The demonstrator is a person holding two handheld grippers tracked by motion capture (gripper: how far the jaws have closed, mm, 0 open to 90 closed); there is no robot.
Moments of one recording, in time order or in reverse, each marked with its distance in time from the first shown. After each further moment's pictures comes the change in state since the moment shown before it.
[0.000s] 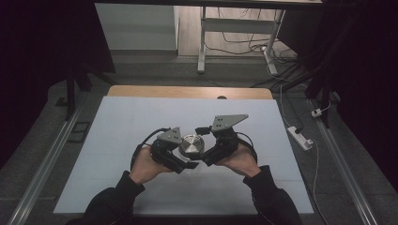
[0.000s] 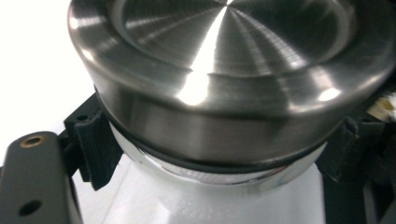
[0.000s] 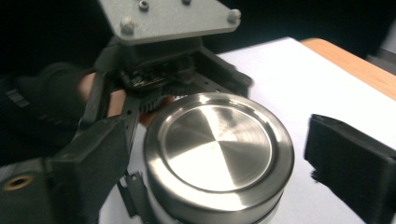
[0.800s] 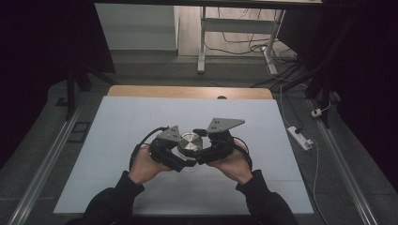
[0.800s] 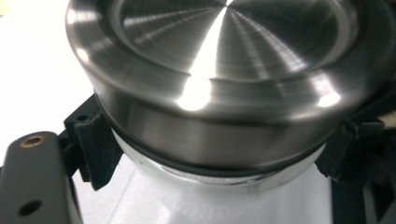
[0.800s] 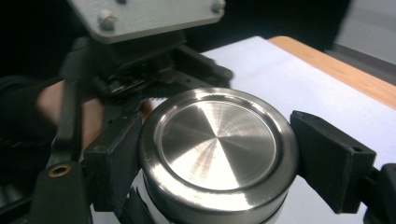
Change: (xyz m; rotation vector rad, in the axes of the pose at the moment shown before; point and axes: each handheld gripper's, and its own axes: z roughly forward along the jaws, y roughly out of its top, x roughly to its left) left arm 0.000 0.001 -0.004 0.003 -0.011 0.014; right arm 0.012 -0.001 0.008 -0.009 -0.117 0.034
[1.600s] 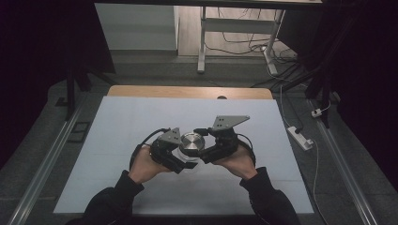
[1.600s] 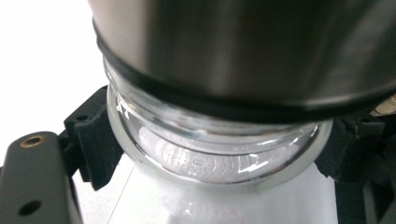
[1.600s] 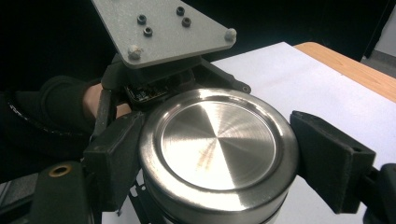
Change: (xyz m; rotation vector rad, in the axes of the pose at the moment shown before) left arm 0.003 -0.005 0.006 0.025 0.006 0.023; right arm -0.010 0.000 -0.008 -0.028 0.096 0.002
